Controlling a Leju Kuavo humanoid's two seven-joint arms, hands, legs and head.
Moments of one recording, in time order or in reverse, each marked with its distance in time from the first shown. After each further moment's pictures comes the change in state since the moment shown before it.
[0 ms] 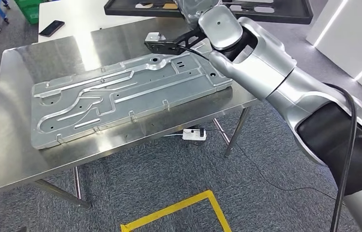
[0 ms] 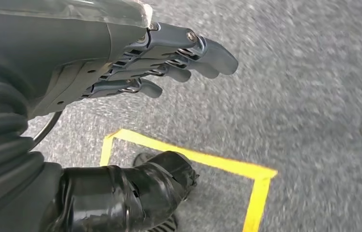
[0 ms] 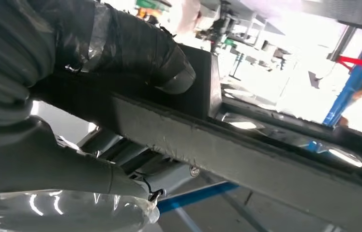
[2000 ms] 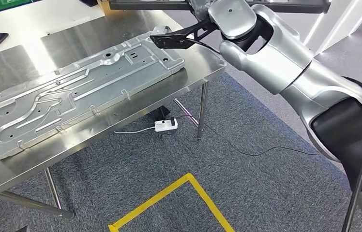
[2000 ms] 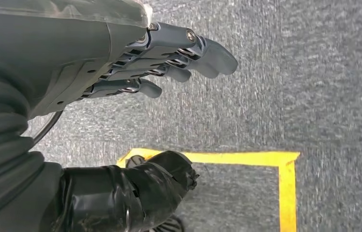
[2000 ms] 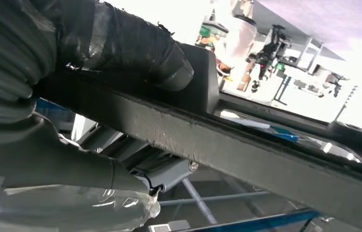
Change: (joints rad) left arm -0.002 0.013 0.000 0.000 -0.023 0.006 0.027; right arm -0.051 -0.062 0.019 -0.075 -0.078 0.085 0.014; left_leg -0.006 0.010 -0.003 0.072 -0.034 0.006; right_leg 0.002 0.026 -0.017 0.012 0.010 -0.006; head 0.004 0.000
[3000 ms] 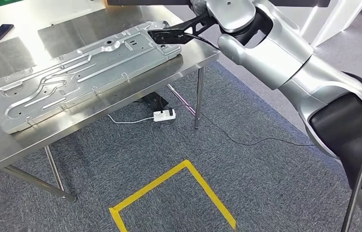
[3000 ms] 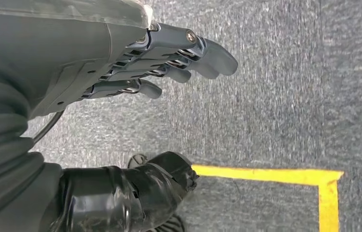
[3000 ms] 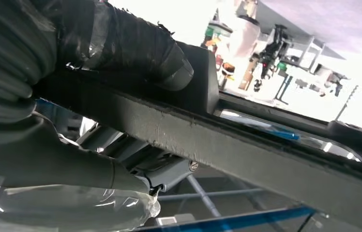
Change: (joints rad) left arm 0.000 -0.011 0.000 0.000 0.001 0.017 0.001; right arm -0.030 0.014 0.001 0.028 -0.004 0.016 -0.014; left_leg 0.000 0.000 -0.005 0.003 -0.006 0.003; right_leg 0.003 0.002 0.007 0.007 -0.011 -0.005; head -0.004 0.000
